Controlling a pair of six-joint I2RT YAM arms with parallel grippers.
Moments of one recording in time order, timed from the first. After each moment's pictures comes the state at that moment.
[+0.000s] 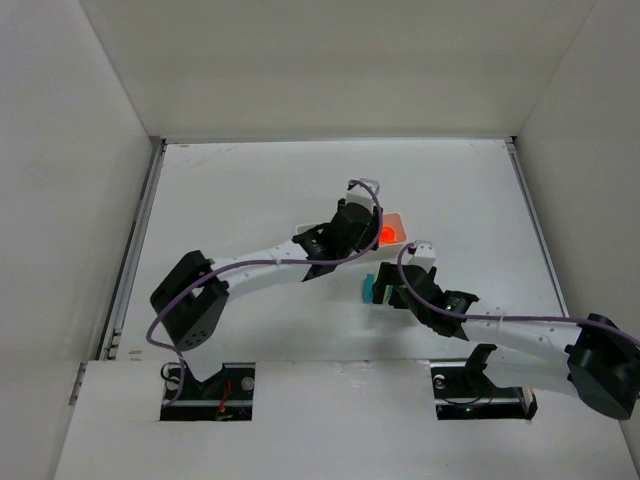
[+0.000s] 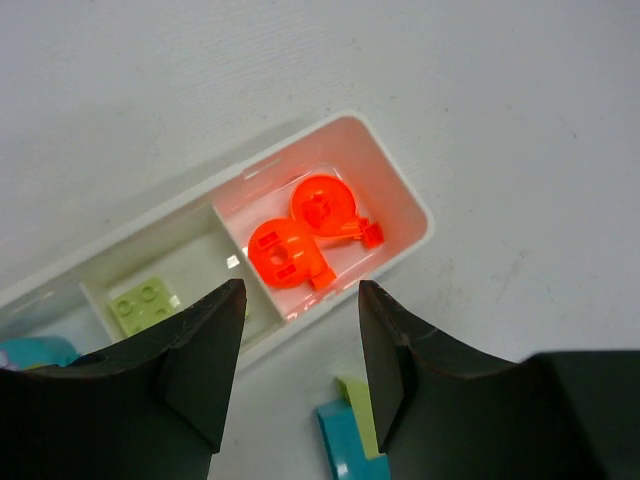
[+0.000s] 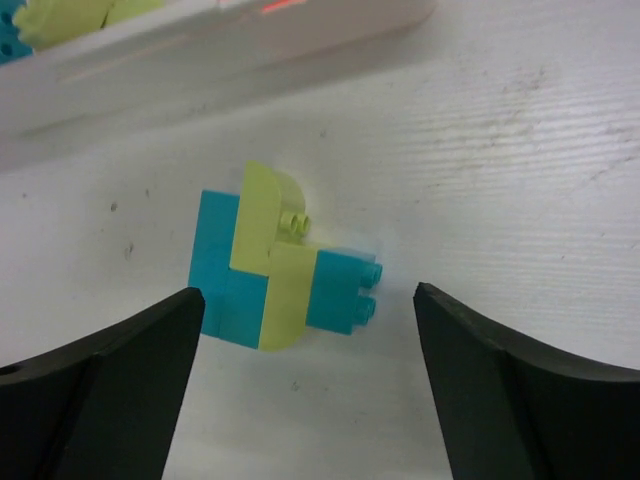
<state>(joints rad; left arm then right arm) -0.95 1.75 1.20 0.05 -0.36 -0.40 0.87 1.07 0.43 -0.10 0.49 0.78</state>
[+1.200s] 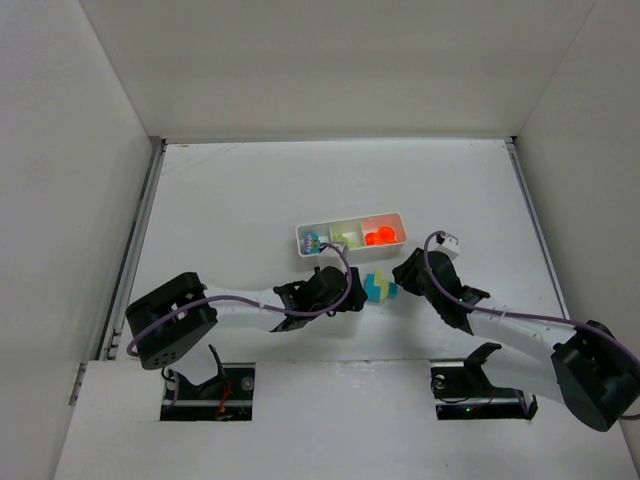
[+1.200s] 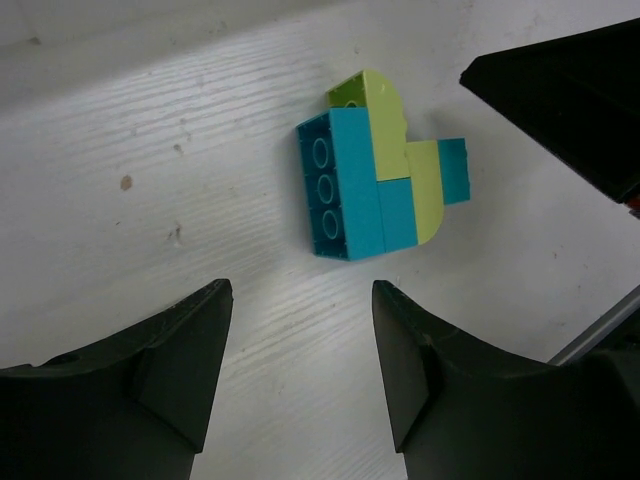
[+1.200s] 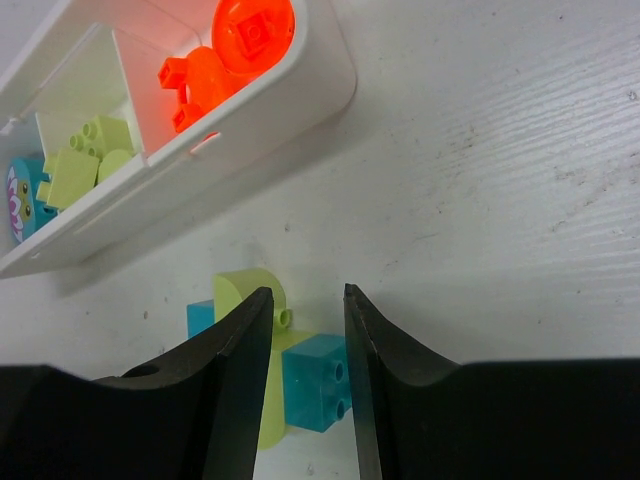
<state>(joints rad) -1.09 1.50 0.61 0.26 -0.28 -0.83 0.61 1.08 0.34 0.12 0.32 0.89</state>
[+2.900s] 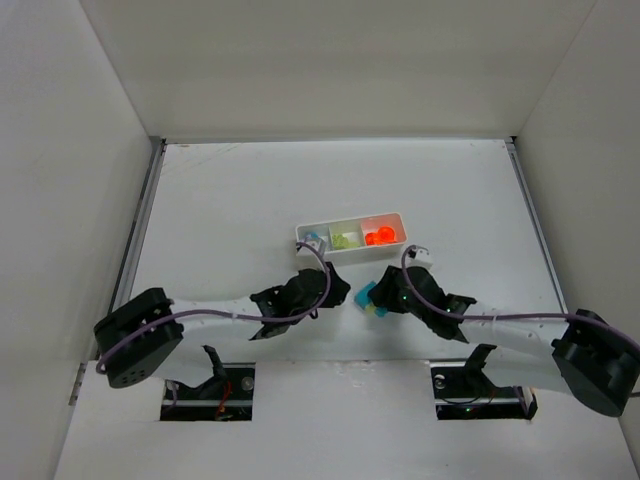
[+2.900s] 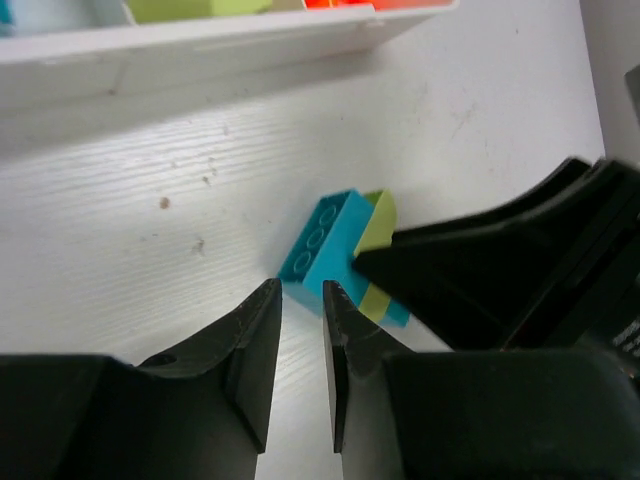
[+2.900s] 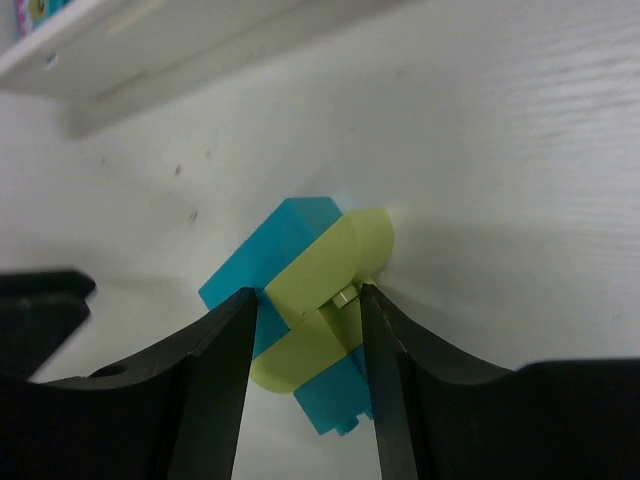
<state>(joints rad) -1.07 1.37 0.50 0.36 -0.33 -0.89 0.81 1.13 0.33 0.13 0.26 0.91</state>
